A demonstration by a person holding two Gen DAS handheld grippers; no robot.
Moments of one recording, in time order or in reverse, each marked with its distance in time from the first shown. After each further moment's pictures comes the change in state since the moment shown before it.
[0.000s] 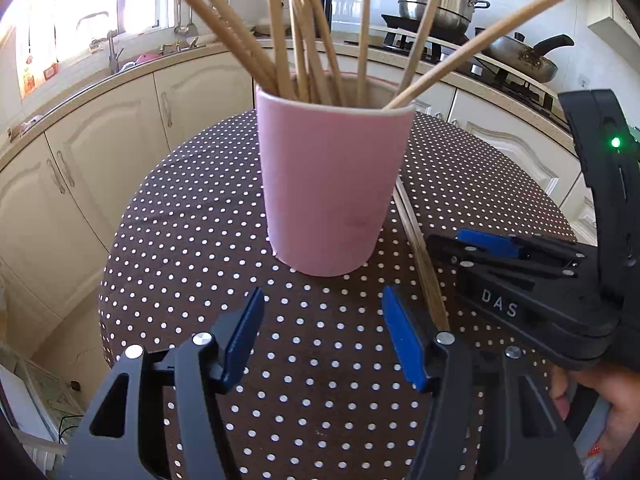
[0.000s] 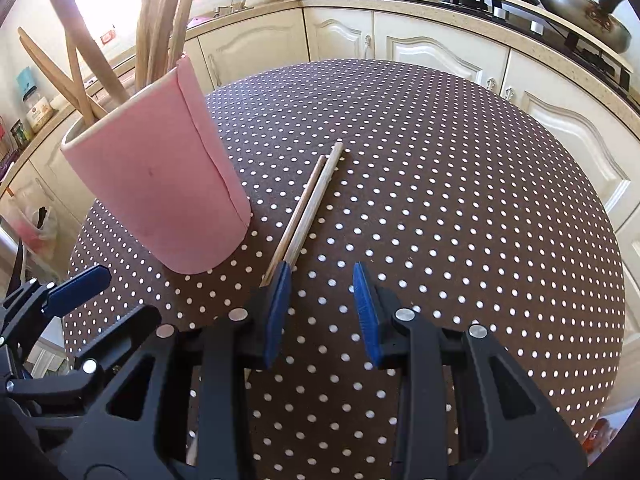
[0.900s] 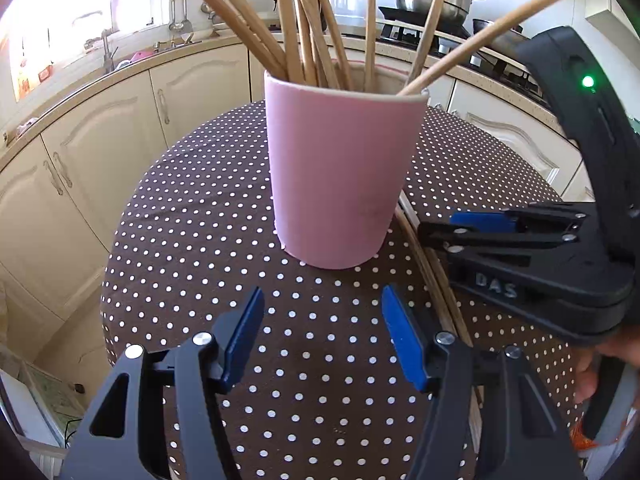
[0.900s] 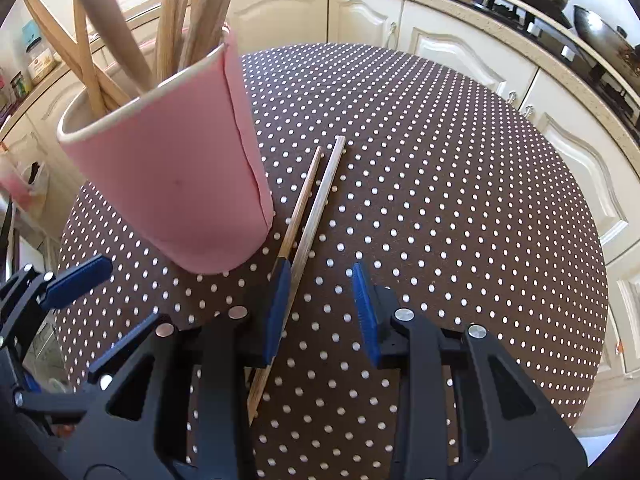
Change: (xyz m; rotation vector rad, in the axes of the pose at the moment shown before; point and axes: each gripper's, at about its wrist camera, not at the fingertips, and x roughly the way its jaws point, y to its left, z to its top) left arm 0.001 0.004 -0.002 0.024 0.025 0.000; right arm 0.011 0.016 0.021 -0.117 0.126 -0.001
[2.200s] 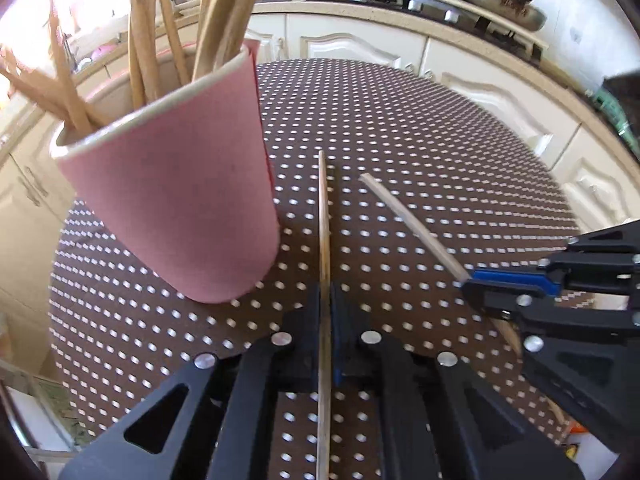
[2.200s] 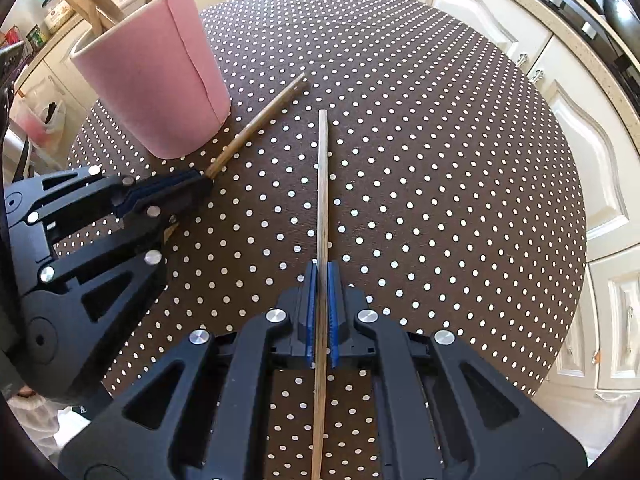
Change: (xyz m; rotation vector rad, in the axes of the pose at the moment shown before) left arm 0.034 -0.077 0.034 0.059 0.131 -0.052; right arm -0.020 -0.042 -0.016 -0.085 0.165 0.043
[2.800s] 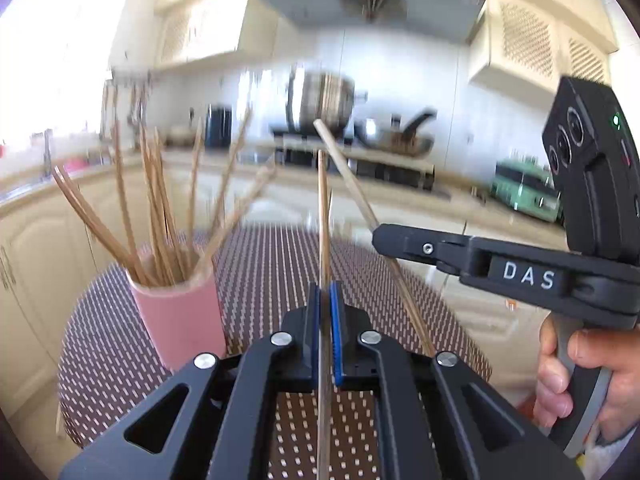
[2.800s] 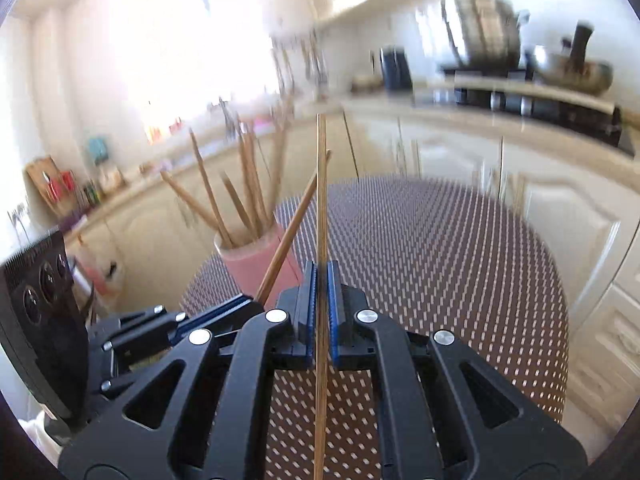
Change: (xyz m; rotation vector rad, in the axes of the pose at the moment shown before) left arm -0.145 -0.017 -0.044 0.103 -0.599 -0.221; right arm -0.153 -0.004 -0.068 0.196 -0.762 0.174
